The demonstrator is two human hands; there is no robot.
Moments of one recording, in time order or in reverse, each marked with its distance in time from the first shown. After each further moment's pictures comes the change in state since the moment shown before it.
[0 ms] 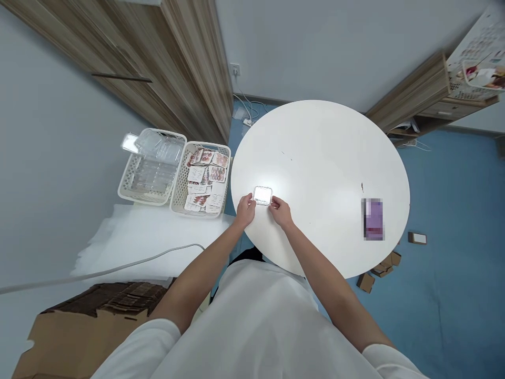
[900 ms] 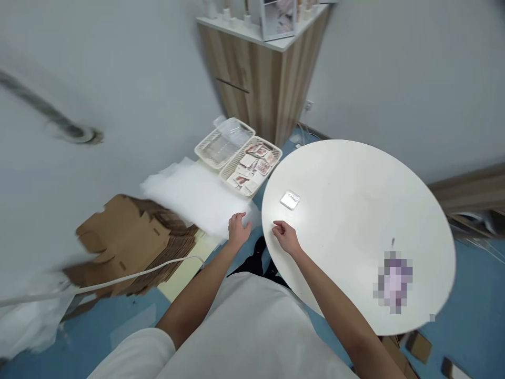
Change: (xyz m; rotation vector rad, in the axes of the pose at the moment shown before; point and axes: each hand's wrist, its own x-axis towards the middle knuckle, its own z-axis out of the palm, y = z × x) left_hand -0.134 -0.064 -0.010 0.145 0.597 -0.156; right_hand -0.067 0.014 -0.004 -0.212 -0.486 -0.301
